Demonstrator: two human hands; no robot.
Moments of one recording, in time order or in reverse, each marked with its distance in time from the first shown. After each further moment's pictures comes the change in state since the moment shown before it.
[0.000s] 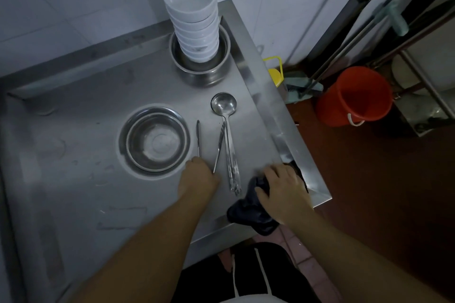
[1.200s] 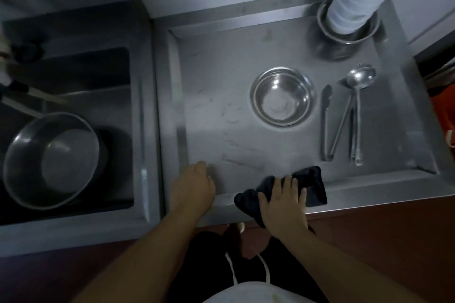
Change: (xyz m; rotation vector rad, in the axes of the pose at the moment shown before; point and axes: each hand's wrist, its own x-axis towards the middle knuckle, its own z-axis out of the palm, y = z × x) left_hand -0.108 -0.360 -0.066 0.020 0.234 0.023; right_hand -0.105 -0.292 0.159 -0.111 -0.209 0.060
